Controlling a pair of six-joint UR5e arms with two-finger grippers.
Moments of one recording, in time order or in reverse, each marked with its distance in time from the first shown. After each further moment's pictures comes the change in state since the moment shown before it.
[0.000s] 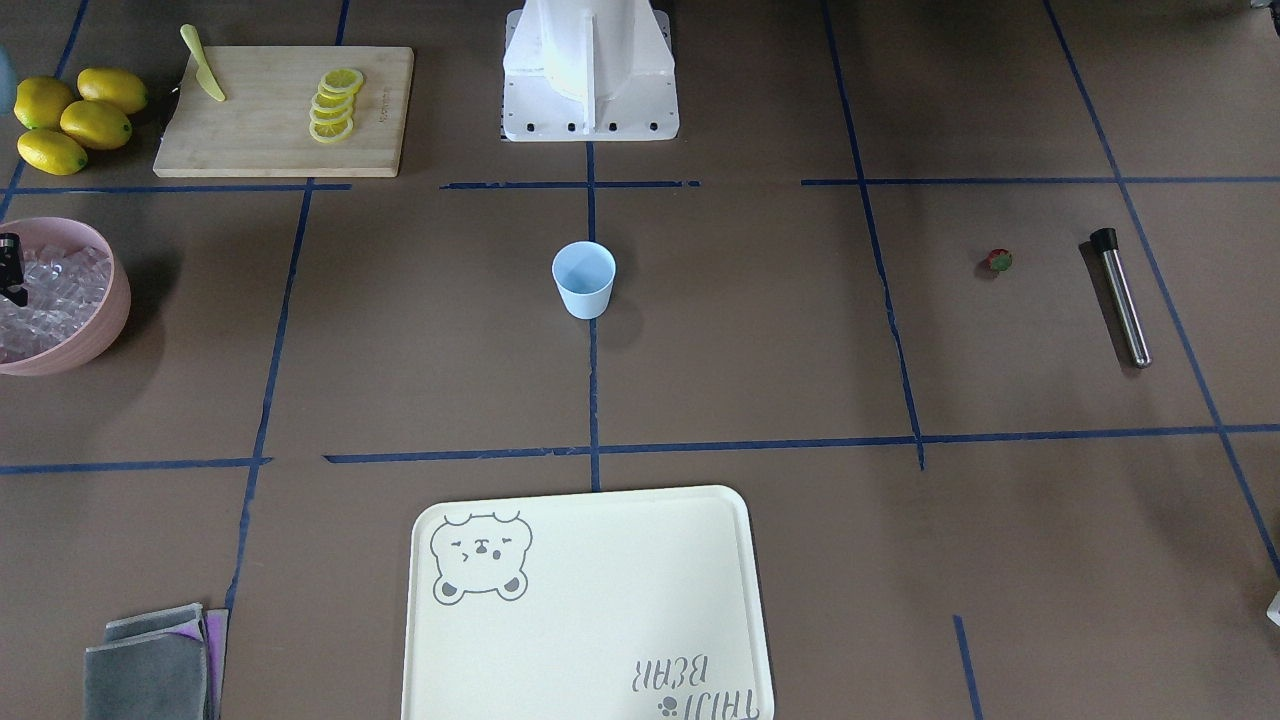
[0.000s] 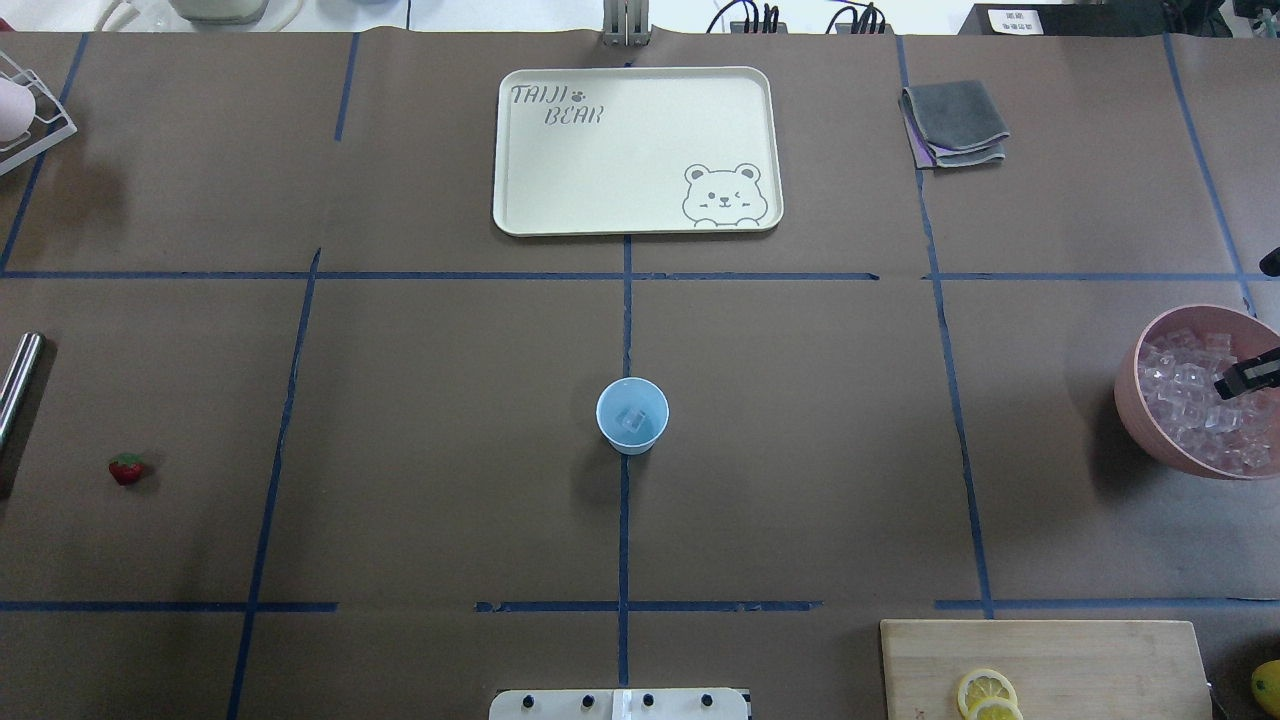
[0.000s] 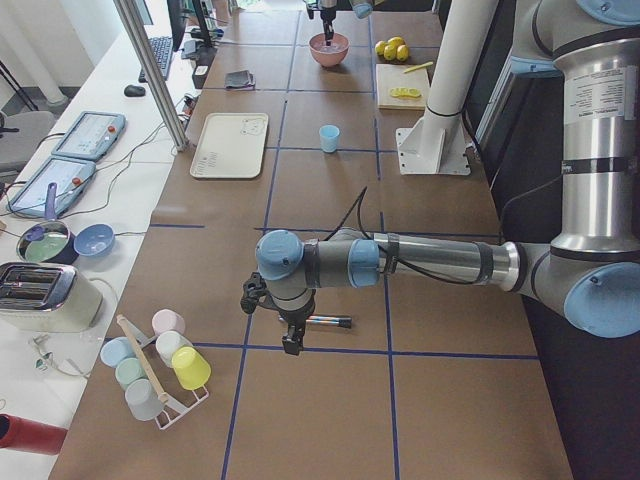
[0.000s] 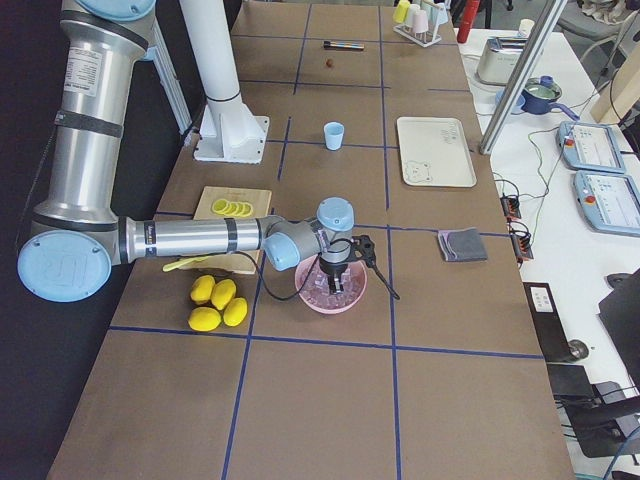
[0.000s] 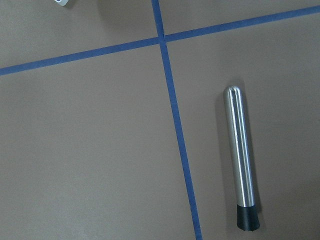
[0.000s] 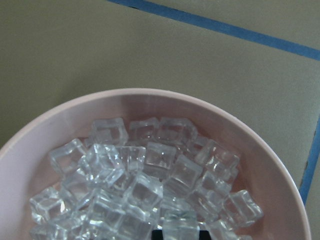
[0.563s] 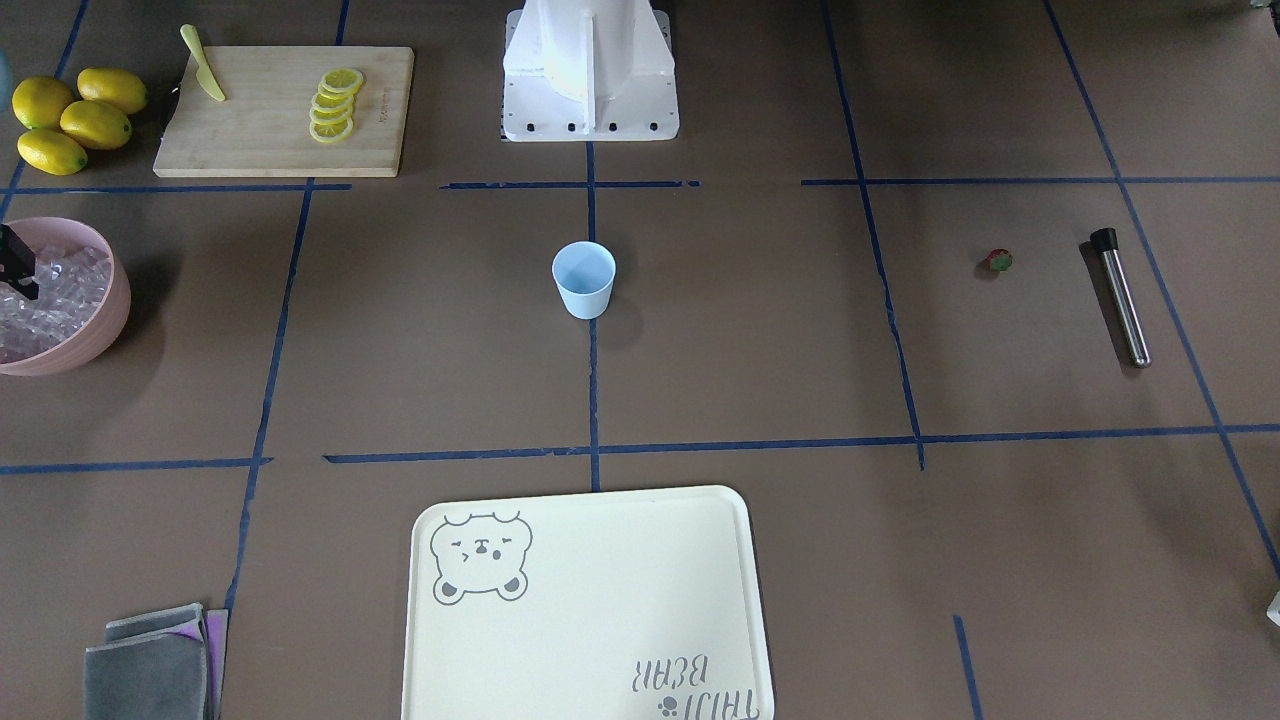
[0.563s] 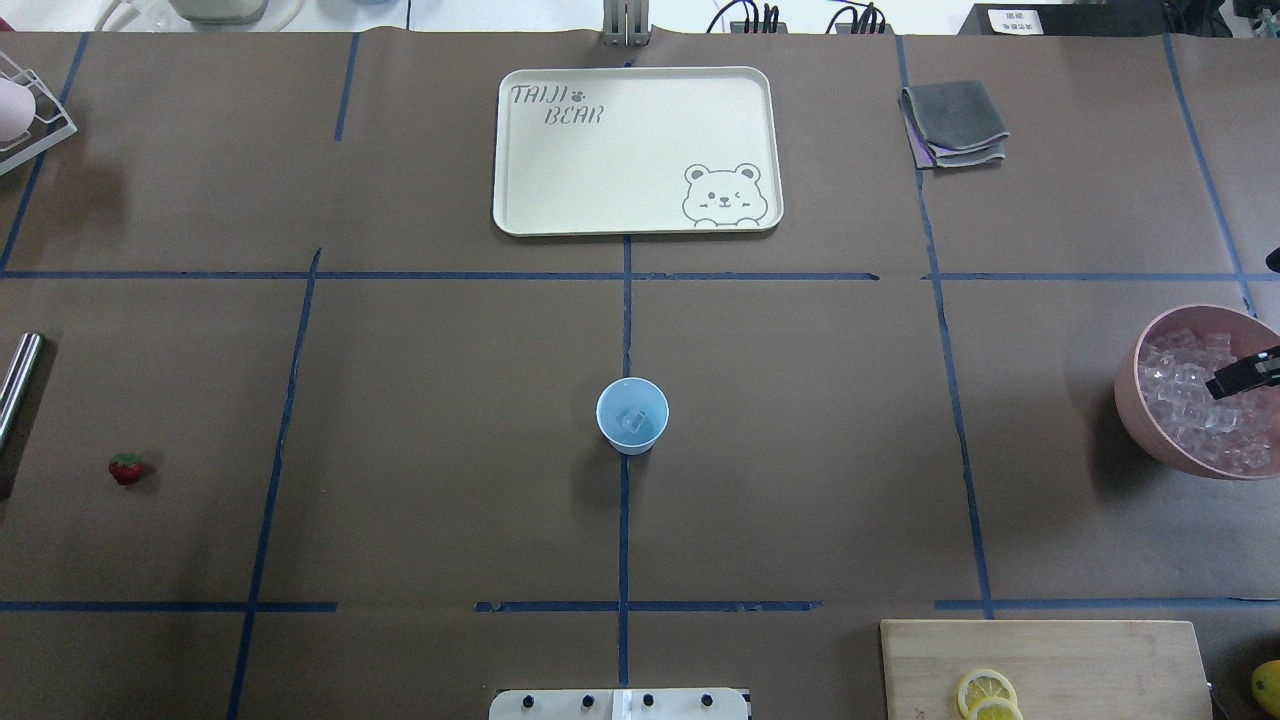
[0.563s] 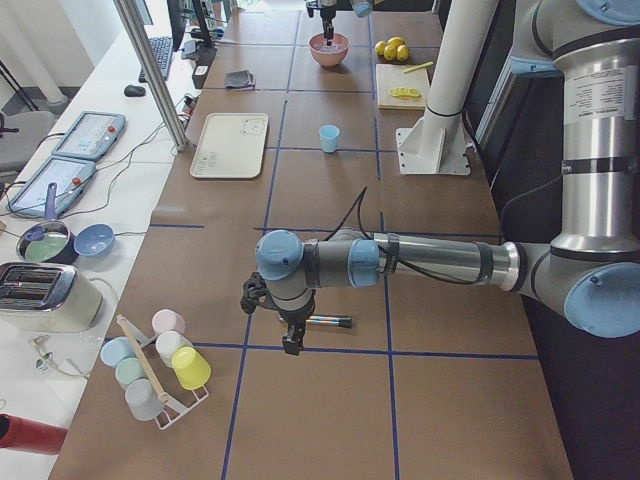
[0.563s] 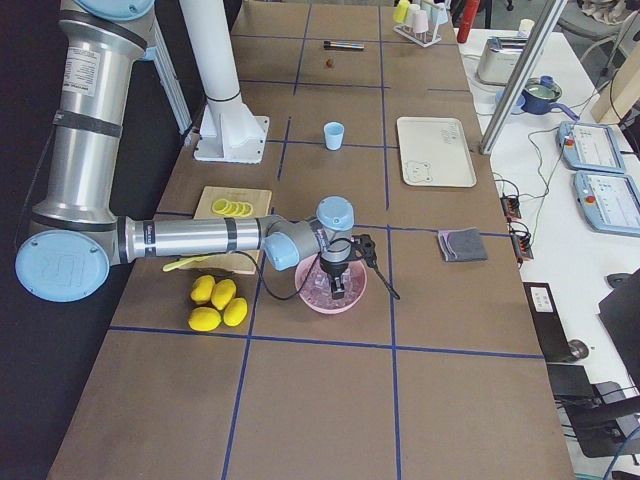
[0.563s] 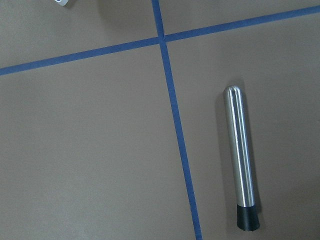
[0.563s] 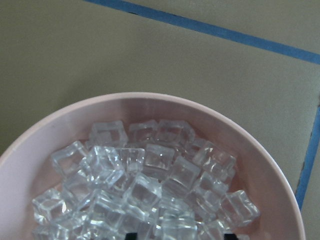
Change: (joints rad) left arm 0.000 0.000 0.000 0.000 0.000 0.000; right arm 0.008 -0.003 0.003 0.002 0.003 0.003
